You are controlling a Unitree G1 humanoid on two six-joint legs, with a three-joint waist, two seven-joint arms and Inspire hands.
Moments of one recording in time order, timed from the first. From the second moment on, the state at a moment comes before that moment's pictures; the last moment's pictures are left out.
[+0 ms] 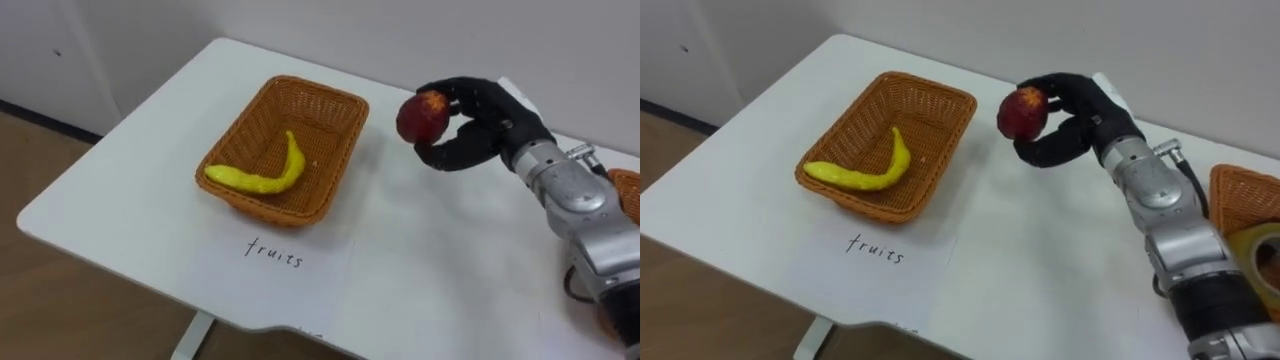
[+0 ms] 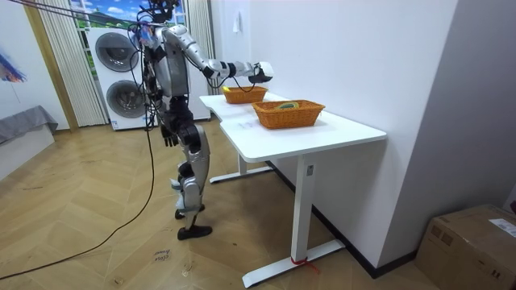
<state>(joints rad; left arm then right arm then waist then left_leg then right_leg) 0.27 0.29 0.02 1.04 0.09 0.08 0.07 -0.41 -0.56 0.20 0.32 0.11 0.02 0.12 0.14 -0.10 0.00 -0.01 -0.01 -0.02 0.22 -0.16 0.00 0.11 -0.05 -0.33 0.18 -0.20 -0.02</state>
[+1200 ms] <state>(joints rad) 0.28 0.27 0.03 1.02 0.17 0.15 0.02 -0.41 -0.48 0.30 0.24 -0.05 0.12 0.21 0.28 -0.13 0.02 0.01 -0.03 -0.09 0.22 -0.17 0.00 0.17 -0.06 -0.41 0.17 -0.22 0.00</state>
